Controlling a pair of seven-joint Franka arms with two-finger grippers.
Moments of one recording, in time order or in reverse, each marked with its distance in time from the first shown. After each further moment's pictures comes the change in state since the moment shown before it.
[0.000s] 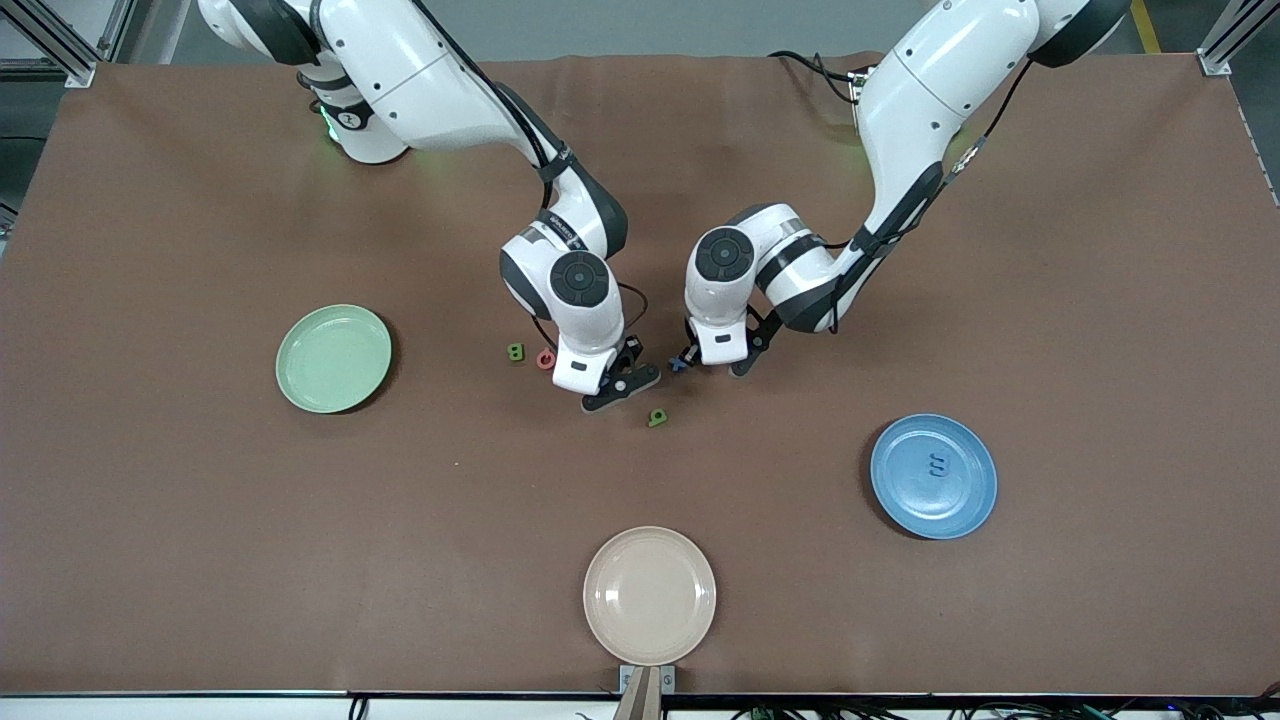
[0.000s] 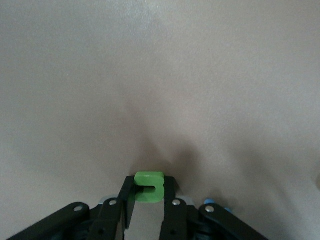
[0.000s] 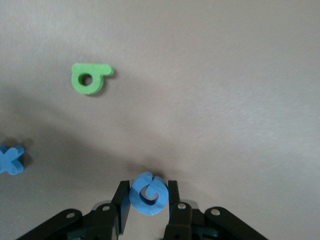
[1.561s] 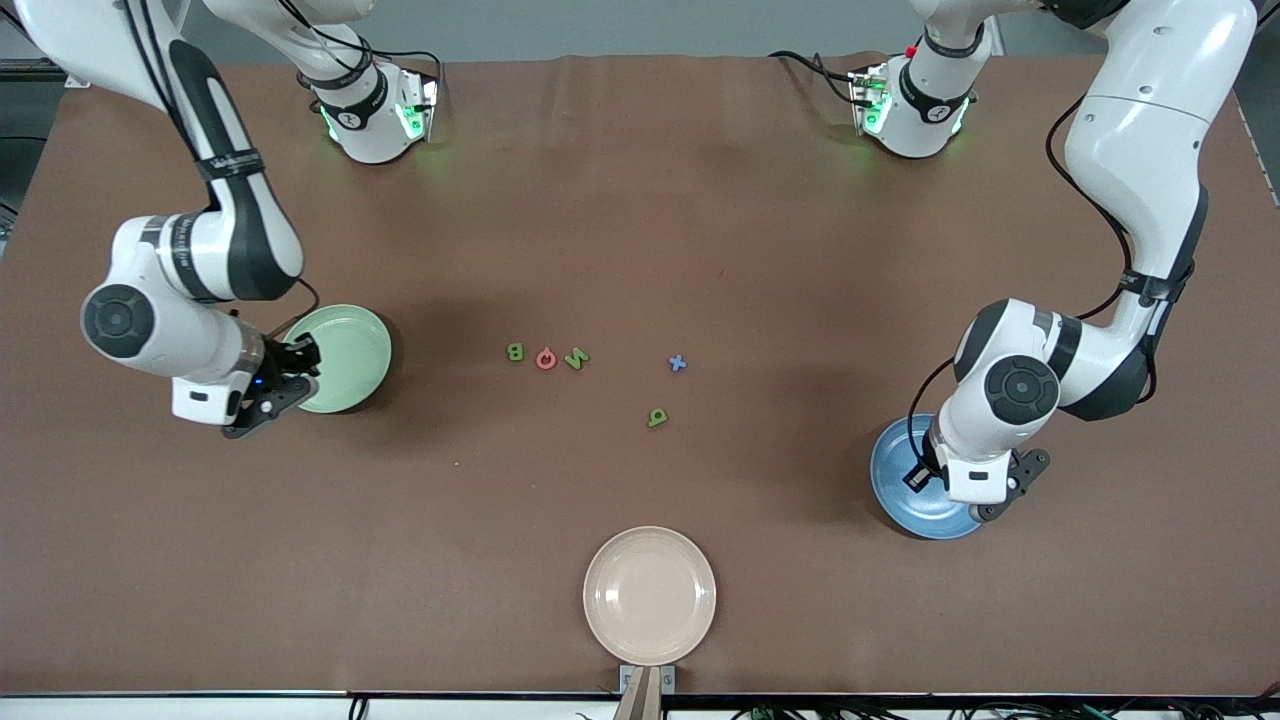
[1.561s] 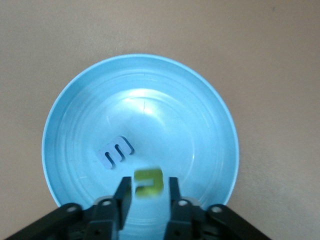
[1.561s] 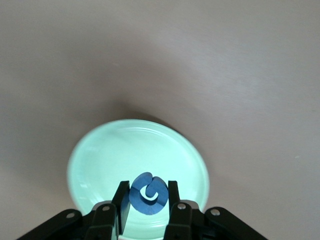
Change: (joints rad) left arm 0.462 0.003 0.050 0.215 0.091 -0.151 0.720; right arm -0.725 -0.450 -0.008 -0.449 -0.002 -0.158 -0.871
